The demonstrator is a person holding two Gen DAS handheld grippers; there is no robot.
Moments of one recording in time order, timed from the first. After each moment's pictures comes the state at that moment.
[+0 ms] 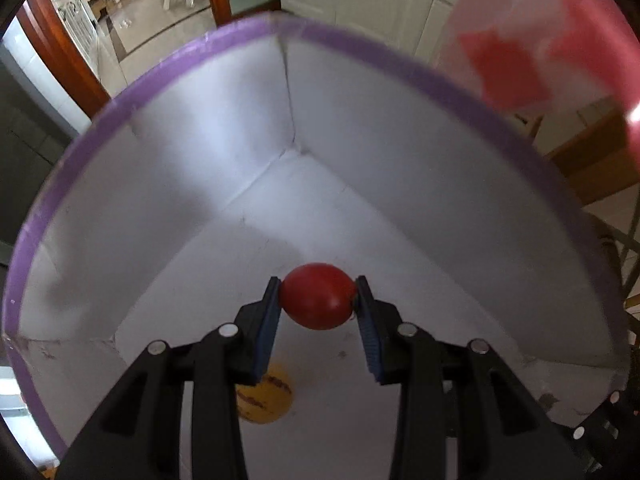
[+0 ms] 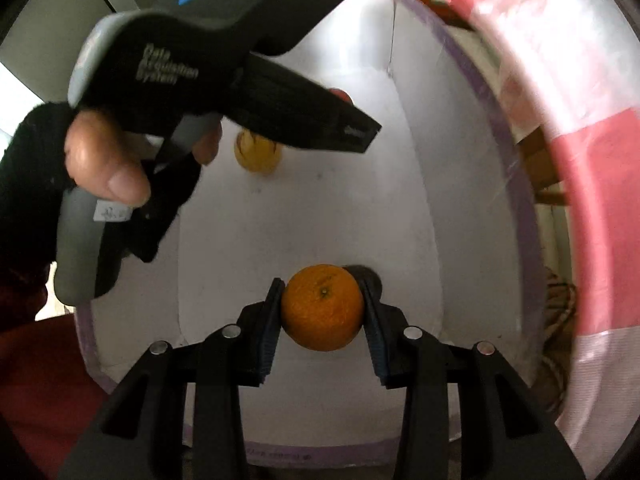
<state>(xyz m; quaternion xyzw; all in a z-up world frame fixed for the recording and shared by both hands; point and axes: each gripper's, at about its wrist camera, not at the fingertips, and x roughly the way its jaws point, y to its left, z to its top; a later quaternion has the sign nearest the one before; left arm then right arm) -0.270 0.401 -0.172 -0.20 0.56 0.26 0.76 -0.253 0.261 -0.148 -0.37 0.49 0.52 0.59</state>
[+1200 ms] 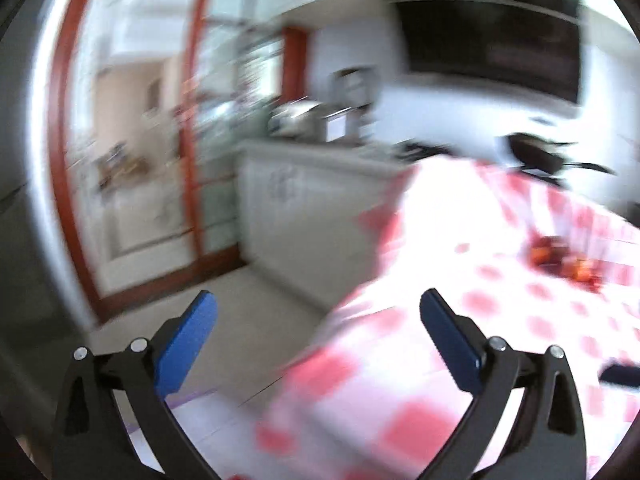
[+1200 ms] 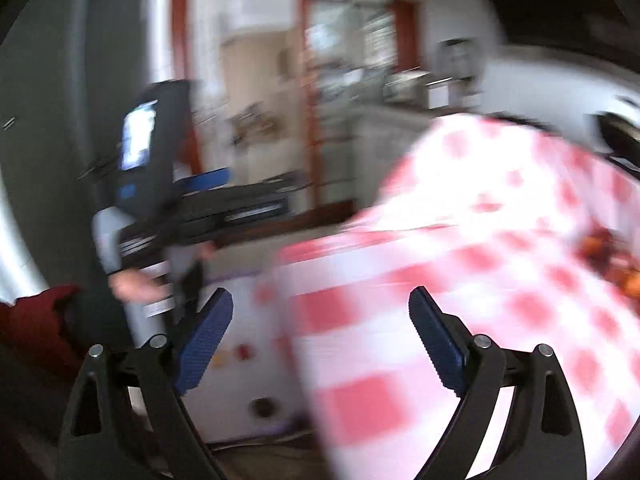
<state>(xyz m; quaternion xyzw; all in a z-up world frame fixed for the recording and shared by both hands) -0.237 0.283 0.102 -0.06 0.17 0.24 0.95 -0.211 0.055 0.091 -0.10 0.21 0.47 0.85</state>
